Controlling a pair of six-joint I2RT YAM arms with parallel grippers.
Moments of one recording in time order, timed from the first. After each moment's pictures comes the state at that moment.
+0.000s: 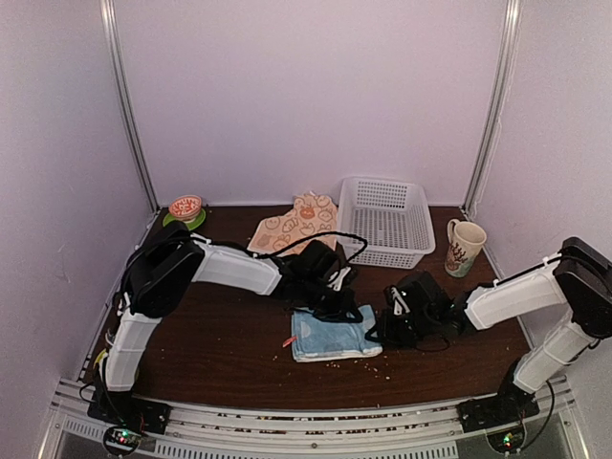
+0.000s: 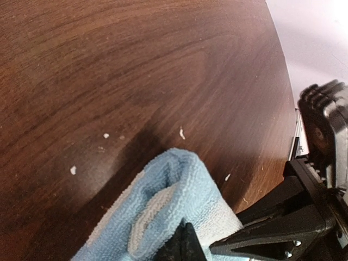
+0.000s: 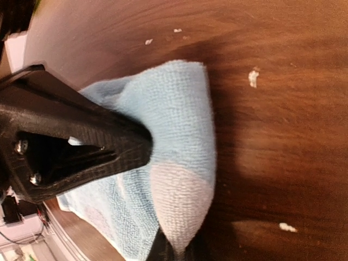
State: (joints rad) left arm -0.95 2.30 1.55 -0.05 0.54 -0.68; right arm 0.79 1.52 0.54 0.12 -0.20 0.97
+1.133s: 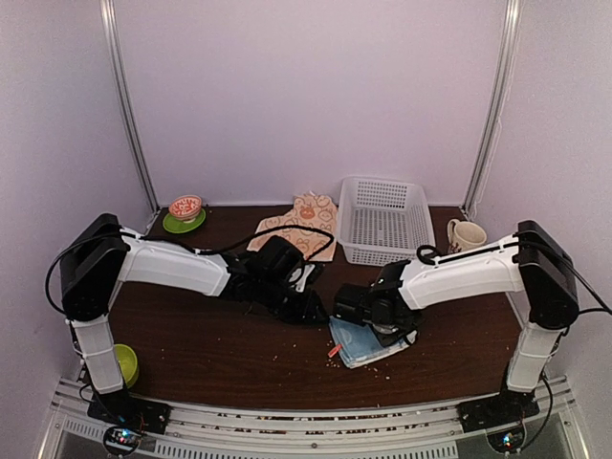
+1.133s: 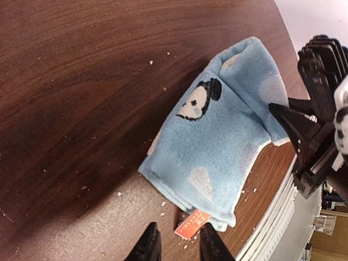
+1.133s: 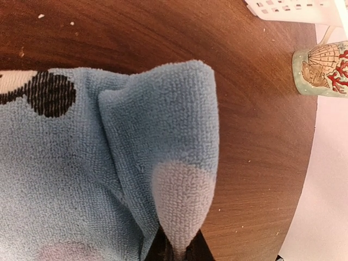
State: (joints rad) left arm -0.95 1.89 1.17 -0.13 0.37 -0.65; right arm 1.05 1.82 1.16 -1.04 0.63 0.71
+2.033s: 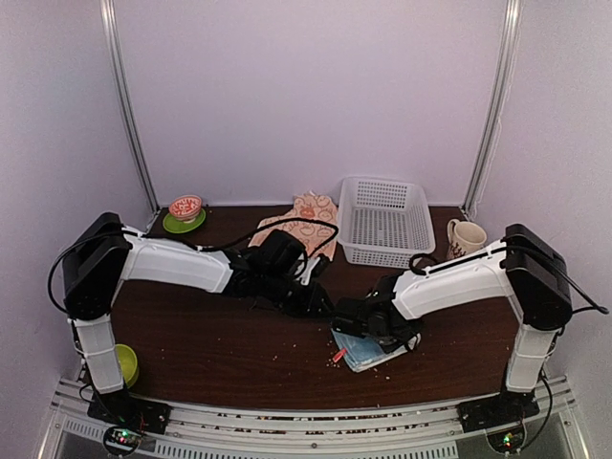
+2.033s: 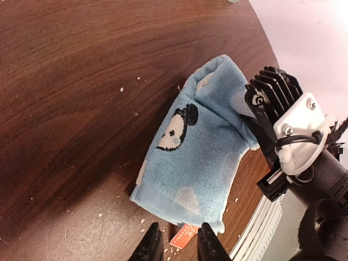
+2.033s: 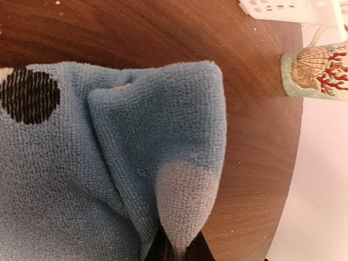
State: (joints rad) left arm -0.94 1.90 1.21 -0.08 0.41 -0.64; right arm 1.08 1.86 1.12 -1.02 0.70 0.73
